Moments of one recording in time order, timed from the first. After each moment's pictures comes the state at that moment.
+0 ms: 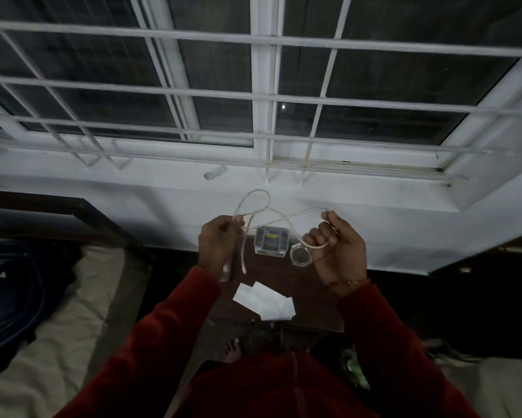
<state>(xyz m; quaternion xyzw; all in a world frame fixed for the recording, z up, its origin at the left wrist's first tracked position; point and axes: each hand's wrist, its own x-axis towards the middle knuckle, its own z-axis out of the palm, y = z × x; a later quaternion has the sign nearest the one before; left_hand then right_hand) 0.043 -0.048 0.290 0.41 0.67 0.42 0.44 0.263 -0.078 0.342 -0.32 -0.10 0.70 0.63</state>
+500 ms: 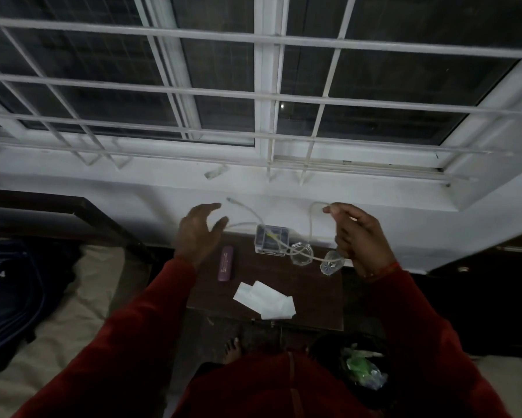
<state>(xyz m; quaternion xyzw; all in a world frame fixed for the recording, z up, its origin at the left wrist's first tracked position) -0.010 -0.031 0.287 0.63 0.68 0.30 0.22 0.301 -0.068 0.352 -0.56 -0.41 0.54 0.48</state>
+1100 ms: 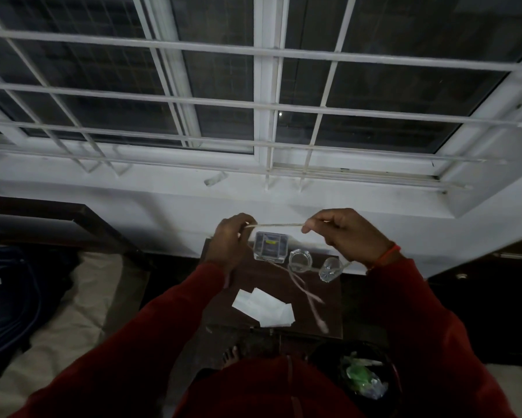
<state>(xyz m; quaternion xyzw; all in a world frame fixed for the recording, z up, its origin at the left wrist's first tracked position) 0.042 -0.028 0.274 0.67 0.60 0.32 0.29 0.291 -0.052 0.398 -0.57 -0.65 0.44 0.25</state>
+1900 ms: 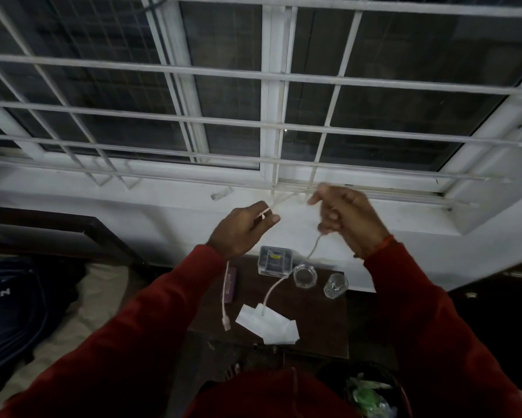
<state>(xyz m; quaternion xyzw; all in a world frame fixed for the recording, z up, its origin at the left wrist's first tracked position) 0.044 0.006 0.347 0.77 0.50 0.28 0.28 0.278 -0.014 0.414 -0.46 -0.50 0.58 0.46</state>
